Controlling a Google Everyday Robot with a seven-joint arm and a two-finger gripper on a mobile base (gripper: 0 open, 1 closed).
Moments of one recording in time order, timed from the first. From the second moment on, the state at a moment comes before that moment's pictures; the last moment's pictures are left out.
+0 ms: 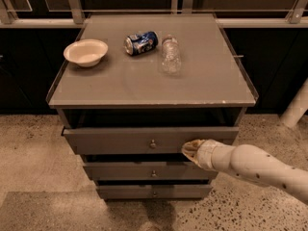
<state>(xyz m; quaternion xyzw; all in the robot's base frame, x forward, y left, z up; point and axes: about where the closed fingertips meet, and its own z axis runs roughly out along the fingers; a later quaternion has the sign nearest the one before) 0.556 -0.146 0.591 -0.56 0.70 -0.01 0.45</state>
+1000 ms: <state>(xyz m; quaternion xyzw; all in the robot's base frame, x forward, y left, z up) 0.469 -0.251 0.600 -0.41 0.84 0.13 0.33</state>
